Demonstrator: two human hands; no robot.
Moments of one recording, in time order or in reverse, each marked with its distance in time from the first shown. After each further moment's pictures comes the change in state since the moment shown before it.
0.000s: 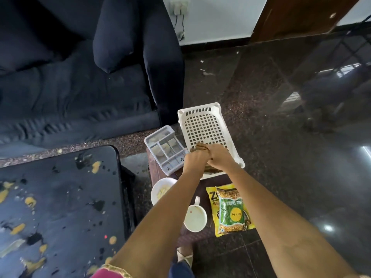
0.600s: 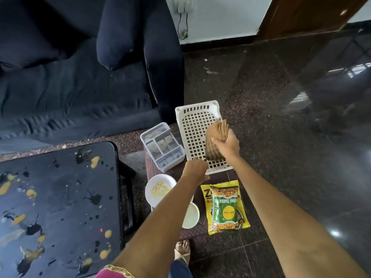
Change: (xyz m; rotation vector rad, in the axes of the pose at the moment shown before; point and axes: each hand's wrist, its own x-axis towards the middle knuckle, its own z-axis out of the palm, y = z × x) left_hand 0.000 0.015 0.032 0.027 -0.114 0.073; right_hand -0.006 0.021 -0.026 0.752 0.351 0.385
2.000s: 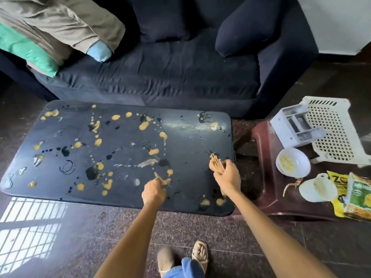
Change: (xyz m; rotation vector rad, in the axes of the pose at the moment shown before) left_hand -0.388 -0.346 0.186 -0.692 0.136 -0.976; right_hand -0.338 -0.078 0.302 -0.342 -0.251 -0.207
